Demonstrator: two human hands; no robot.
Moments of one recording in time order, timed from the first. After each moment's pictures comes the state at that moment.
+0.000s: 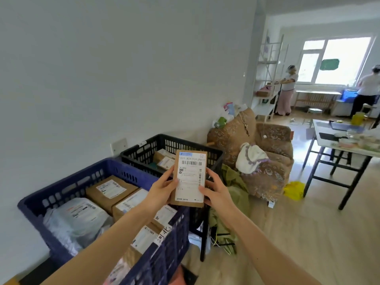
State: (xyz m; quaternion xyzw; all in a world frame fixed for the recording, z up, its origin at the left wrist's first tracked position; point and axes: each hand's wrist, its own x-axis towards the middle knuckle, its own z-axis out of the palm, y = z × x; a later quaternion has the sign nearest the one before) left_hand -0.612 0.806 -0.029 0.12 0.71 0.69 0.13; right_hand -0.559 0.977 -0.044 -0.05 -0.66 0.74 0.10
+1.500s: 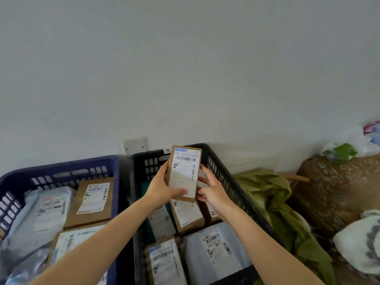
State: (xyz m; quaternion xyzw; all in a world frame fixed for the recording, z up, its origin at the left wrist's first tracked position) left_hand -0.935 0.913 -0.073 -0.16 0.83 0.52 -0.12; right_hand -0.999 1.077 -0.079 0.18 -0.72 0.63 -0.23
